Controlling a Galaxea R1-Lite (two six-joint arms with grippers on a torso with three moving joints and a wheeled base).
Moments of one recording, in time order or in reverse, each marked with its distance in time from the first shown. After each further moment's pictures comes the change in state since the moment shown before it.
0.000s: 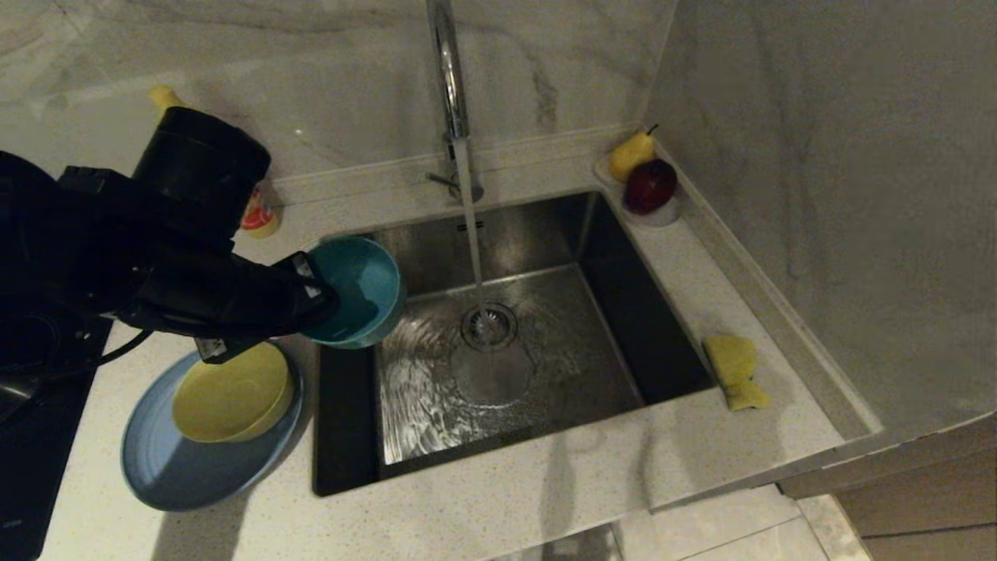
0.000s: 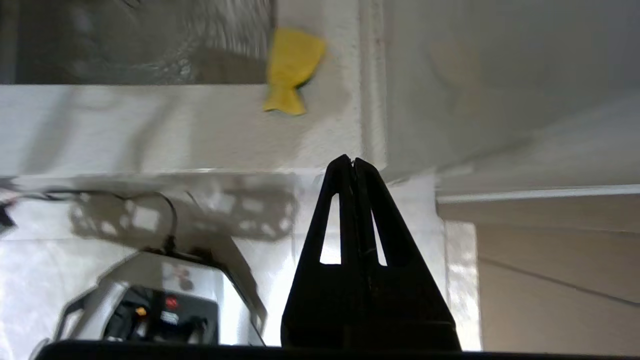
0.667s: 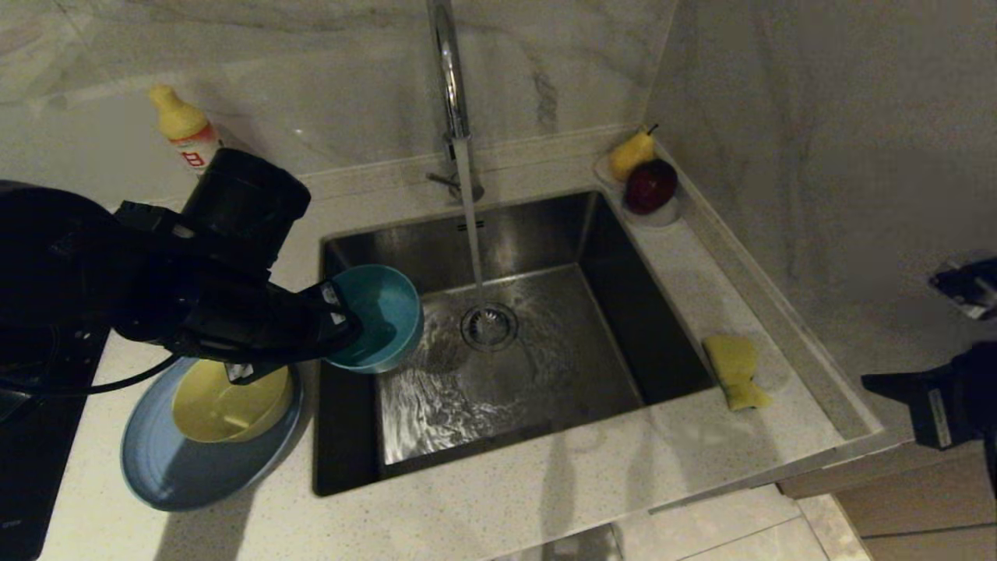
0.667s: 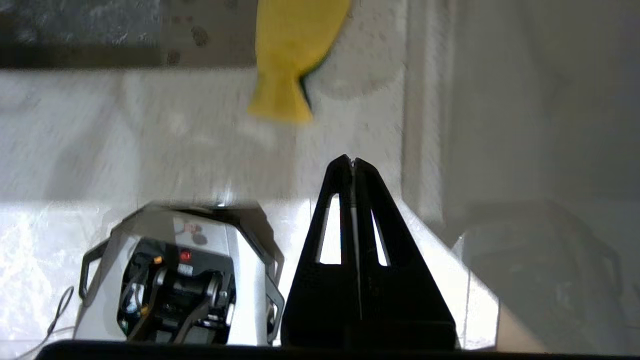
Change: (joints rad) left arm -0.036 0.034 0.058 -0.043 0.001 -0.003; right arm 0.101 0.499 -0.001 -0.233 -0.085 0.051
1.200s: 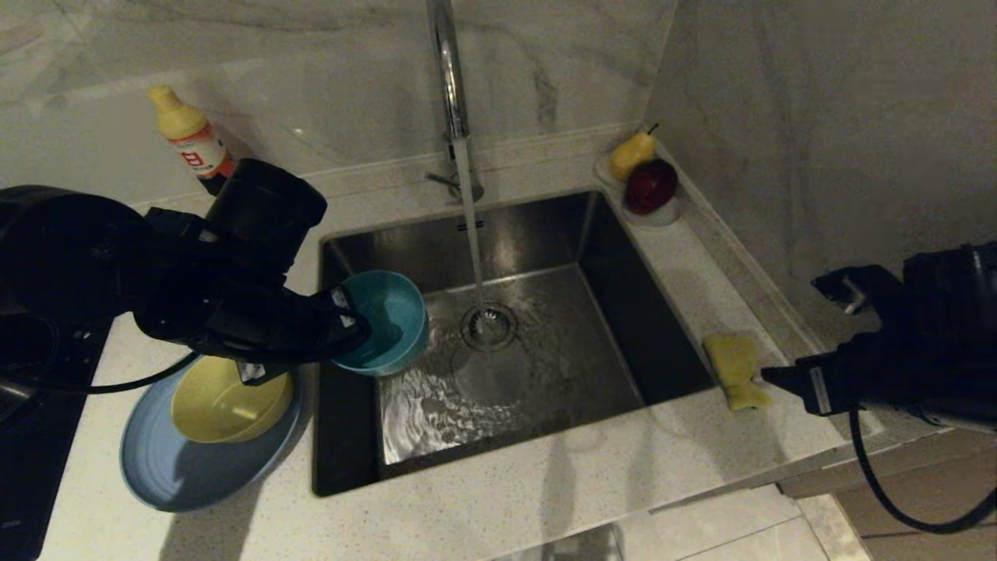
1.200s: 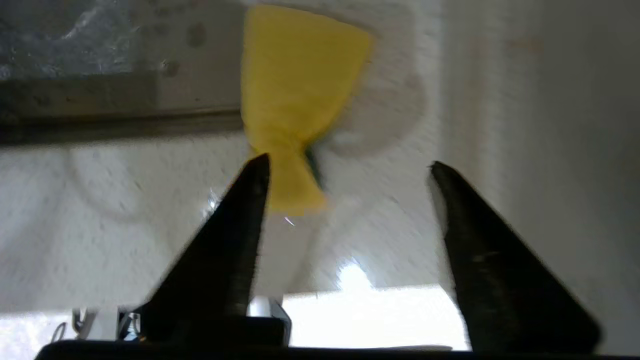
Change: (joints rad) left arm 0.001 0.037 -0.011 0.000 -0.001 -0.006; right arm 0.094 0.269 -0.005 -0.239 -0.118 0.085
